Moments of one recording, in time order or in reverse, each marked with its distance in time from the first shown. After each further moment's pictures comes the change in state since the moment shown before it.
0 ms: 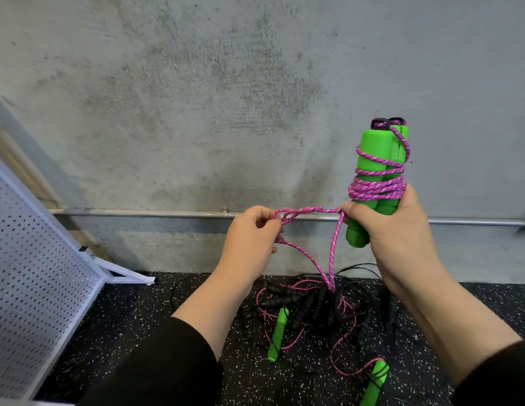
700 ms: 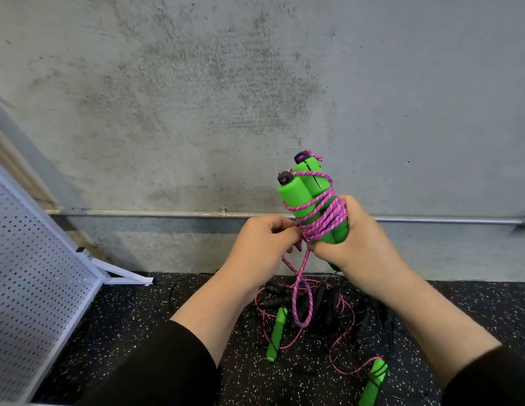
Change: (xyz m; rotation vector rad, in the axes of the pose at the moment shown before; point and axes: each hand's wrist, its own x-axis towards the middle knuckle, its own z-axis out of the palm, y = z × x) left_hand -0.009 0.007 0.007 -0.055 -0.206 0.018; right_hand -0.015 0.006 0.013 -0.462 -0.364 -0.102
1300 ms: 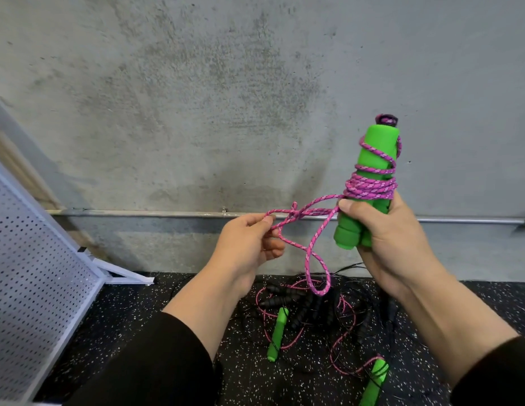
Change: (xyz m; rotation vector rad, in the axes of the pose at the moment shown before) left_hand 0.005 -0.005 -0.011 -0.500 0.136 -0.248; right_hand 0.007 -0.006 -0.013 0.816 0.161 0.102
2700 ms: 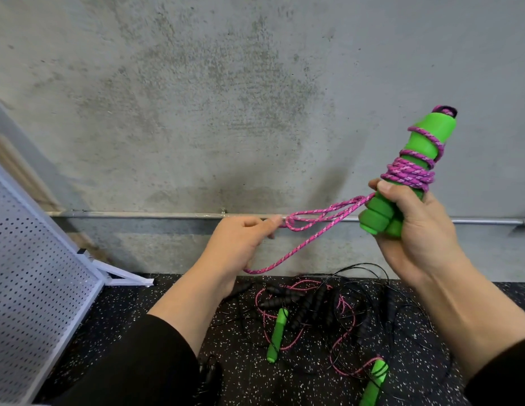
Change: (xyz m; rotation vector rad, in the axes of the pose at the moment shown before) left_hand 0.002 0.007 -0.021 0.419 -0.054 0.133; right_hand 0.010 -0.019 -0.019 0.160 0.116 -0.009
